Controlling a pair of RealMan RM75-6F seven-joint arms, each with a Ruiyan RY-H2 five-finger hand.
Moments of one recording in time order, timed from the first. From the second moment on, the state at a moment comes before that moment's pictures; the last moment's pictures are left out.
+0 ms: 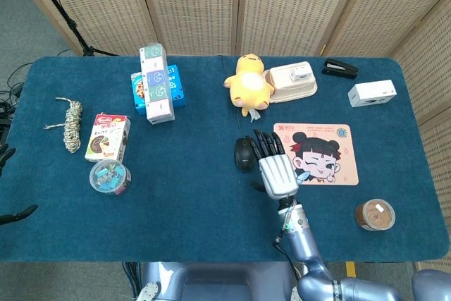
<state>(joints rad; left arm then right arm) -0.10 -0.91 -0.01 -1.70 1.52 1.49 -0.34 0.54 -1.82 0.31 -1.53 -1.26 1.22 -0.67</state>
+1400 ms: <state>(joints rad) -0.12 -0.92 -0.05 -1.72 1.45 1.41 -0.28 0.80 -2.18 0.49 -0.83 -1.08 1.13 -0.37</state>
